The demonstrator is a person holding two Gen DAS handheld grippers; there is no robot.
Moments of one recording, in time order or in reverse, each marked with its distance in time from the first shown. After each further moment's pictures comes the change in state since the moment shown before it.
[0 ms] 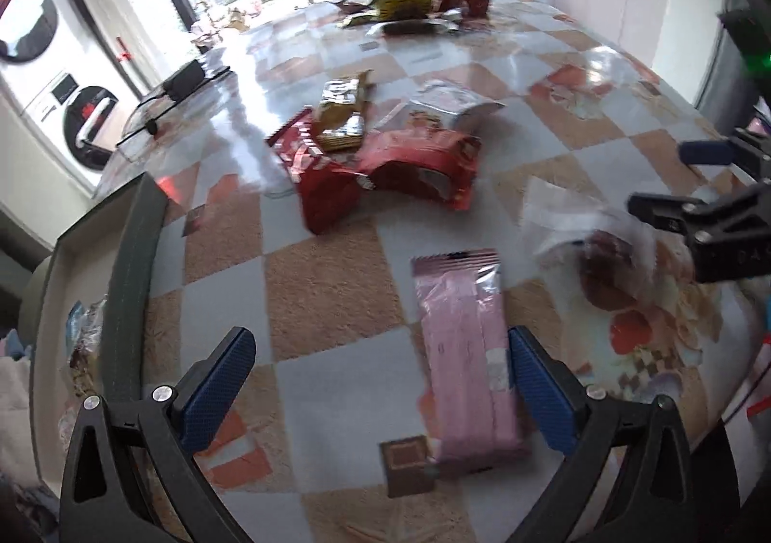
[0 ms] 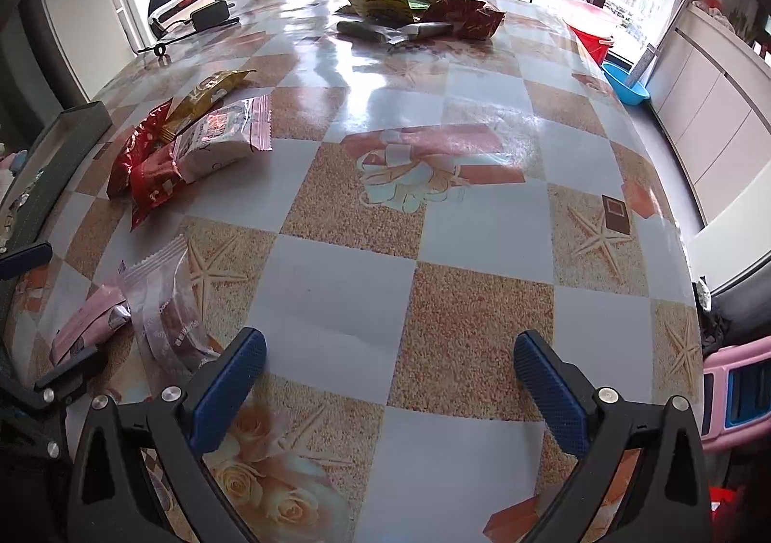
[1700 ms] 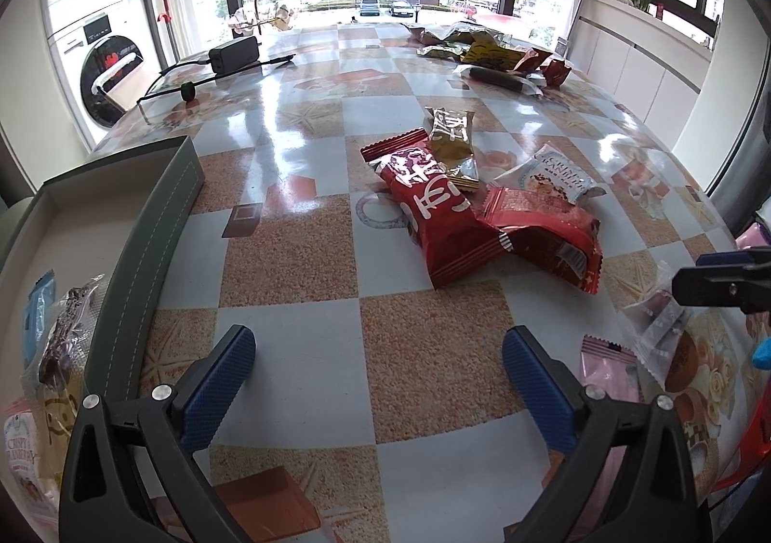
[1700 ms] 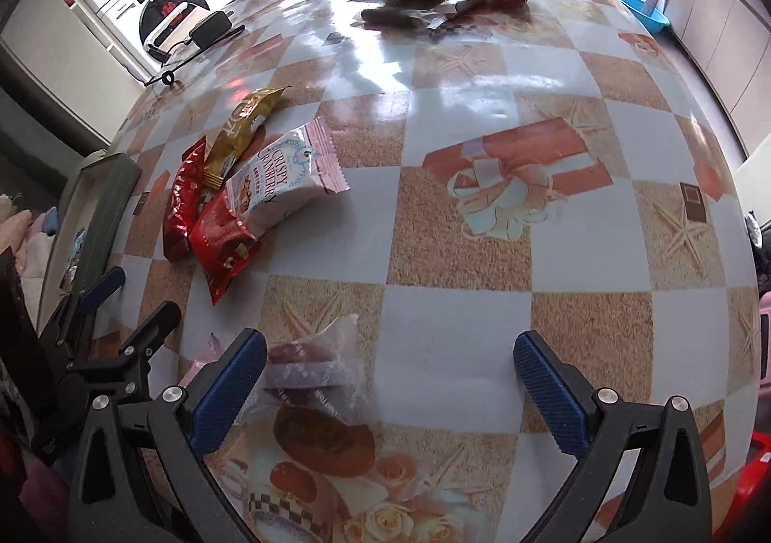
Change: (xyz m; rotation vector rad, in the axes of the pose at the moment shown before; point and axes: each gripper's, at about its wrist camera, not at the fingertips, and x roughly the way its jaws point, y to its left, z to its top) left arm 0.031 0.070 0.000 -0.207 -0.114 -0.133; right arm 0.003 0.027 0.033 0.179 0.125 0.195
